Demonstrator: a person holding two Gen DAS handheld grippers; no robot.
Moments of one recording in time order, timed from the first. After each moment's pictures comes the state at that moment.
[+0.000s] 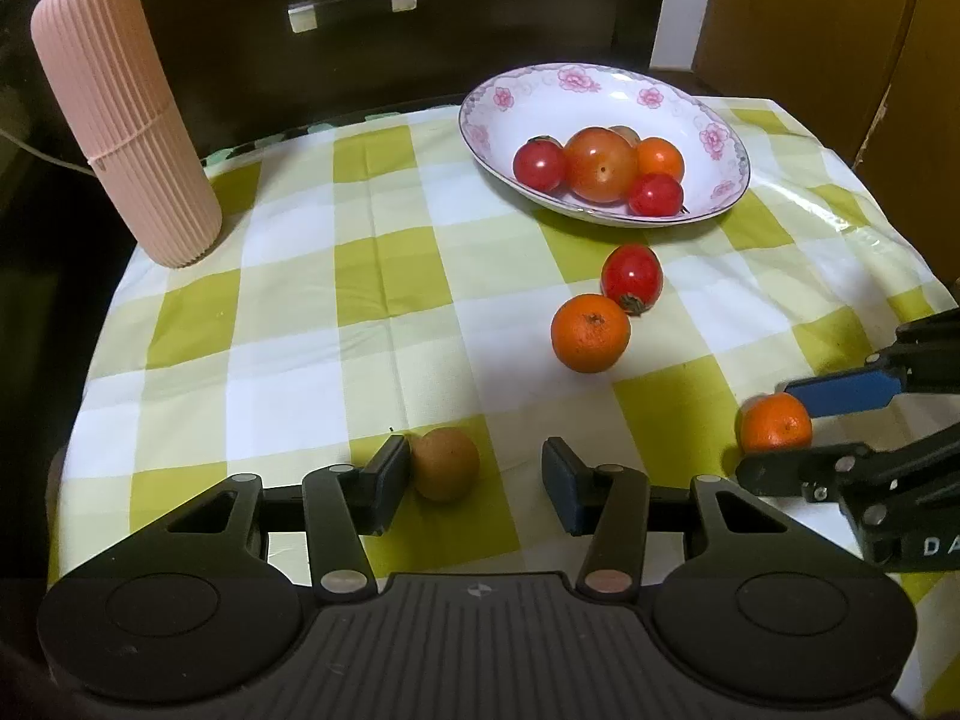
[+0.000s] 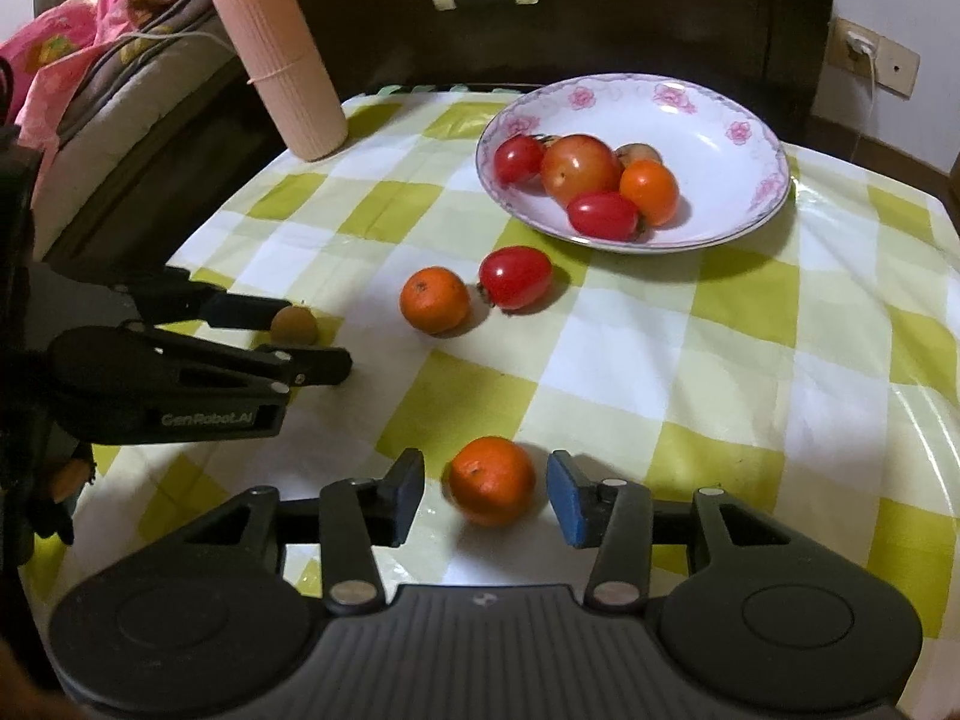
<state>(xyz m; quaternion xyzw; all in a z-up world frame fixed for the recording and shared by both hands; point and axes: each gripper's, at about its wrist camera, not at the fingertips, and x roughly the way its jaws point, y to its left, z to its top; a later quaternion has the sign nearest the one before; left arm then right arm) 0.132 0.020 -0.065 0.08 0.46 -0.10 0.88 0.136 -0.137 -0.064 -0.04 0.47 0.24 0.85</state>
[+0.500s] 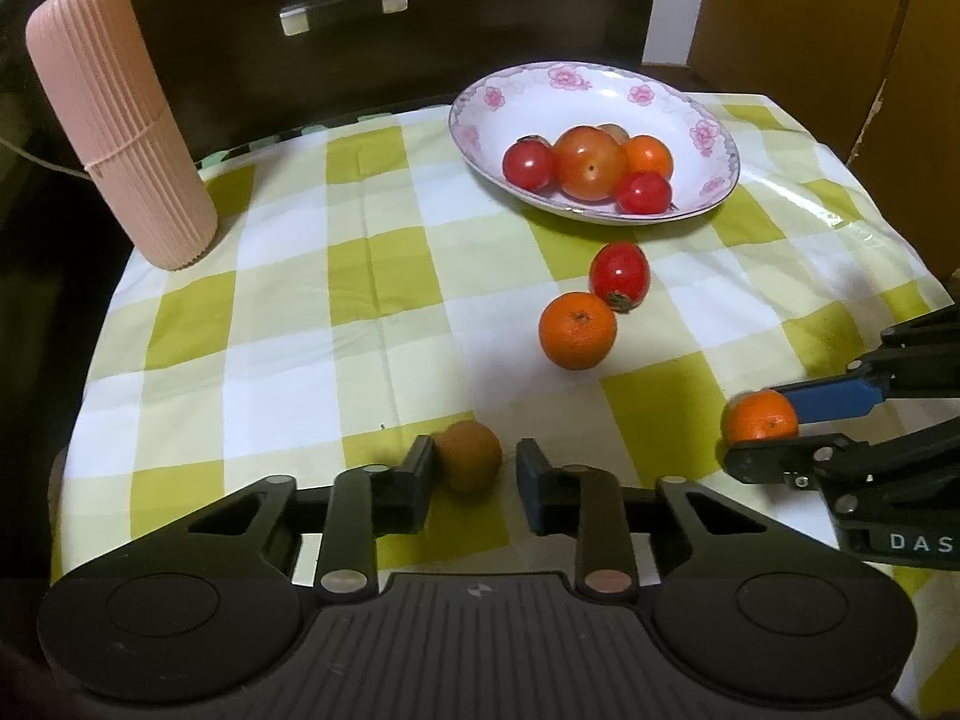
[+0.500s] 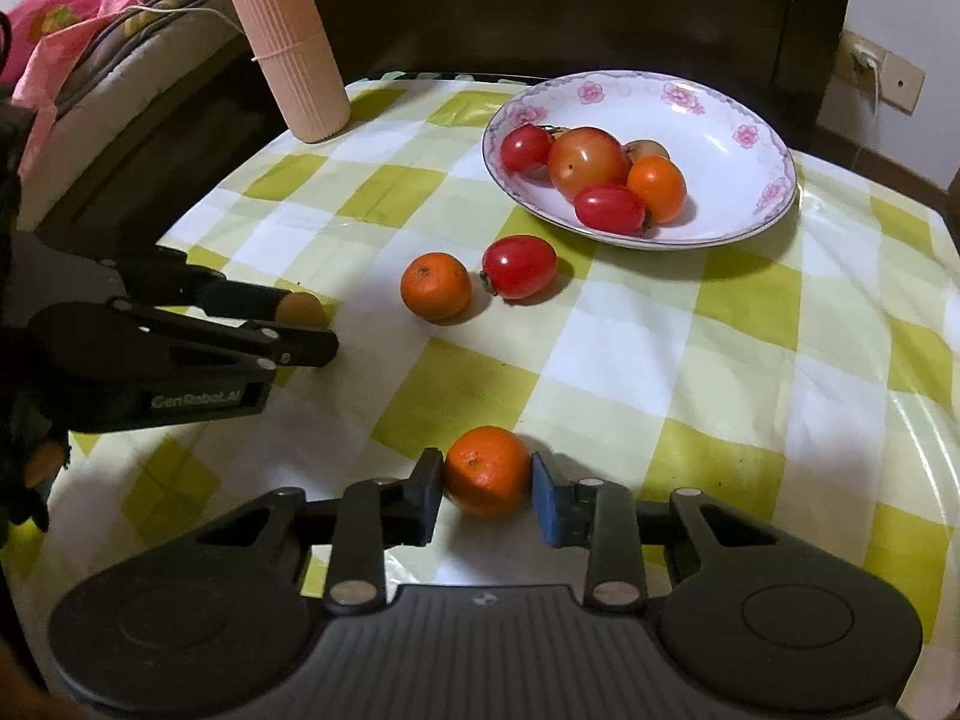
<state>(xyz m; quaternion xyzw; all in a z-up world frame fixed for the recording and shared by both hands) 0.130 0.016 -0.061 0.08 0.46 -0.11 0.88 0.135 -0.133 -0.065 -0.06 0.47 0.23 0.85</state>
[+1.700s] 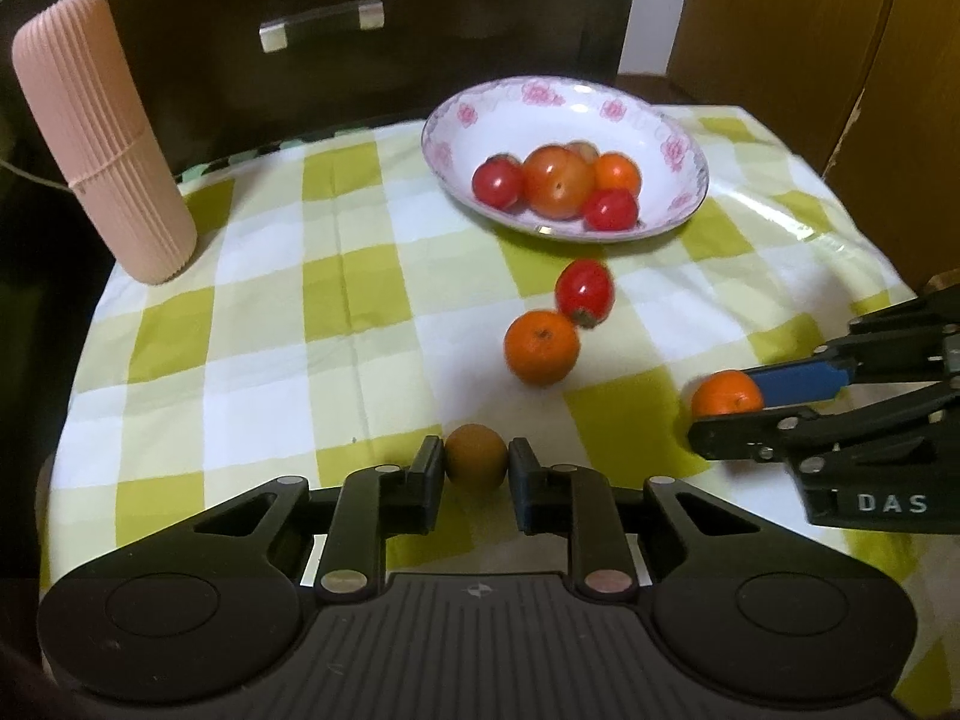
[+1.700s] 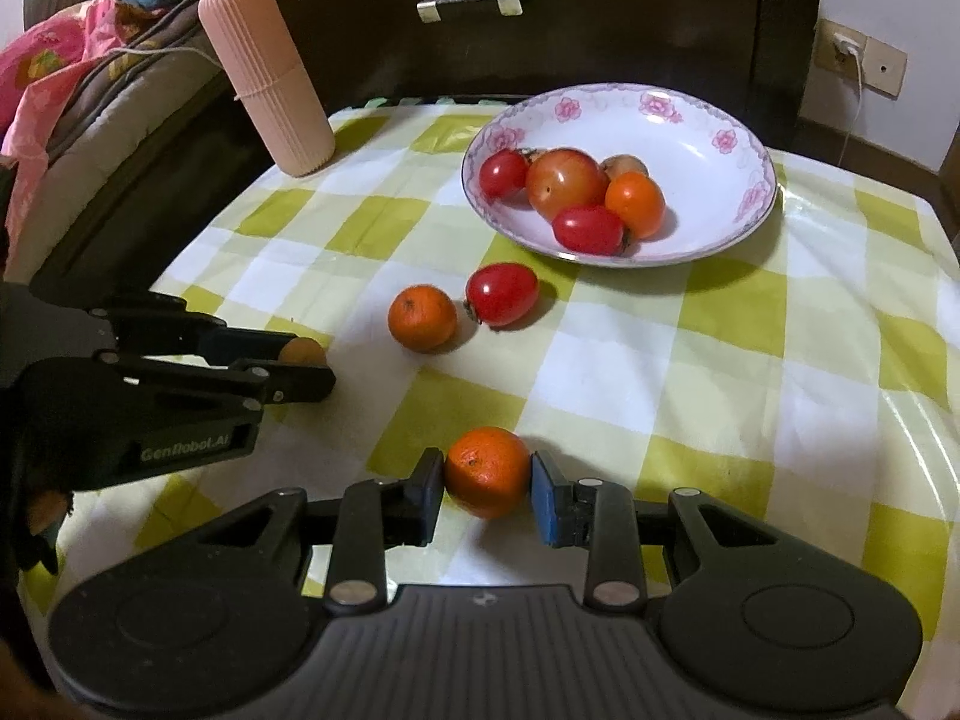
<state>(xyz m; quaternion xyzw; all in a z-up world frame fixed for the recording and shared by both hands) 0.128 0.010 -0.051 0.07 0.45 -0.12 0.88 0.141 -0.140 -0.055 -0.03 0.45 0.22 0.86</state>
